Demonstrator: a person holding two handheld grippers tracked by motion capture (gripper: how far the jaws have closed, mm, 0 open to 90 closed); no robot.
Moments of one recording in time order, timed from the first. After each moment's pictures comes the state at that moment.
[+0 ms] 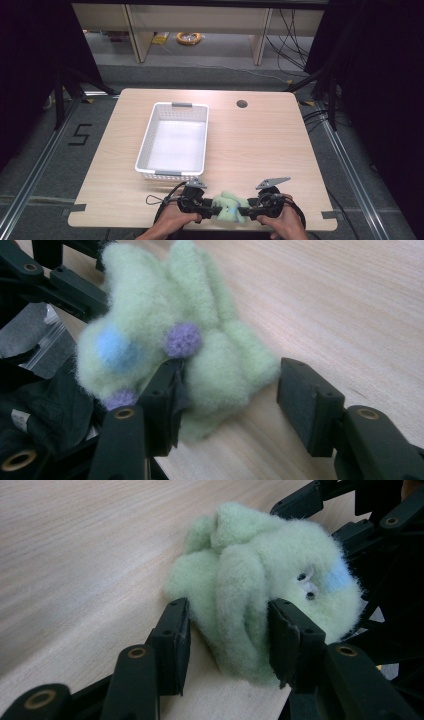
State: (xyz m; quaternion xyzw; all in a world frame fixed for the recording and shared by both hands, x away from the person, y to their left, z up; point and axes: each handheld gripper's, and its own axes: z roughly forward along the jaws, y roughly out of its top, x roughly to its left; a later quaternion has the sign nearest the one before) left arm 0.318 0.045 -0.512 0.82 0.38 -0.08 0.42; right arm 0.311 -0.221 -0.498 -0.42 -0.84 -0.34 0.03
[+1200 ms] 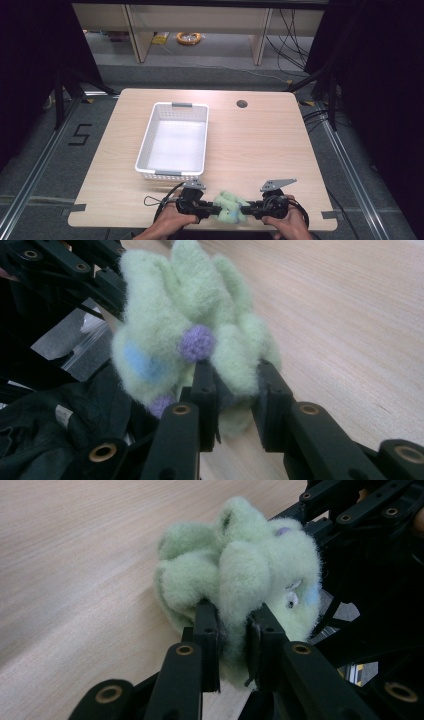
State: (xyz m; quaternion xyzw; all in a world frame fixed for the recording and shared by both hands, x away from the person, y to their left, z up) left arm 0.311 0.049 -0.498 0.81 0.37 -0.09 0.45; right arm 0.304 -0.229 -0.490 -0.38 -0.84 -0.39 0.05
